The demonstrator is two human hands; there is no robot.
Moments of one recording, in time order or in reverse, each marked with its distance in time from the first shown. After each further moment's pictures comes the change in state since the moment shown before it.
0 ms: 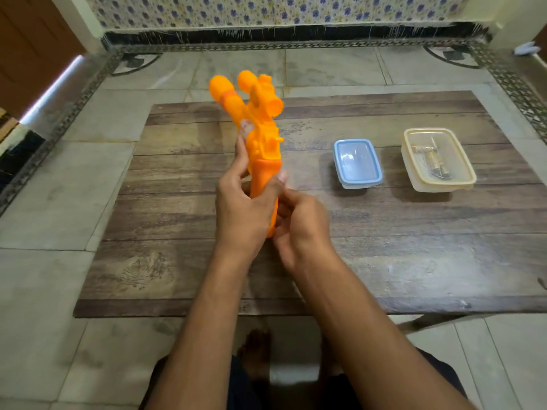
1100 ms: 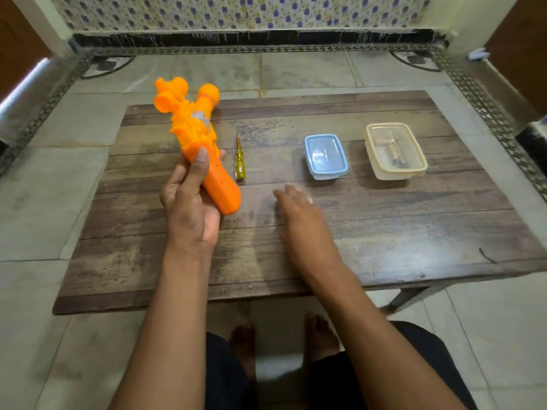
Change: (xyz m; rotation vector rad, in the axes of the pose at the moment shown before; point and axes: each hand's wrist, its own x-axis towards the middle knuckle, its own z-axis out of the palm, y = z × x) left_hand 0.003 0.003 -0.020 -0.726 0.203 -0.214; right_hand -0.028 -0.017 -0.064 -1.734 -0.029 -0.687
